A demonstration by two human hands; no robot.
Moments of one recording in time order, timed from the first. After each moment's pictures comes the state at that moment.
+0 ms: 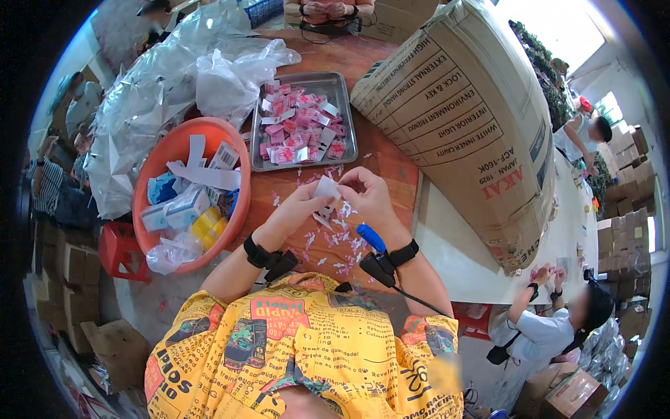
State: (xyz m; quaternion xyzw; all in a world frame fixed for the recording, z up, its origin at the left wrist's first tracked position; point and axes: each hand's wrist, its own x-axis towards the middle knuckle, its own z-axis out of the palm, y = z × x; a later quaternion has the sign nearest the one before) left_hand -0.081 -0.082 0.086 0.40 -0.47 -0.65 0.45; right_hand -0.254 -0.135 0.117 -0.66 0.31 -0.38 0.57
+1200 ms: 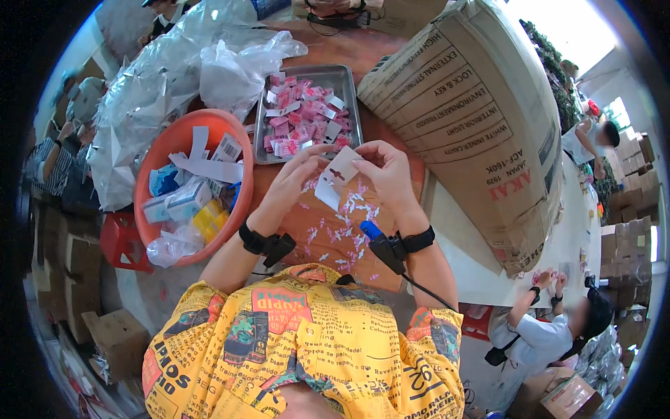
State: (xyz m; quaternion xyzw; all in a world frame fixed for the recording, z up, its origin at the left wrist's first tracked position) left_hand -0.068 -0.099 0.116 0.30 -0.49 -0.57 0.58; right_hand -0.256 -0.162 0.156 -0.64 0.34 -0.39 0.57
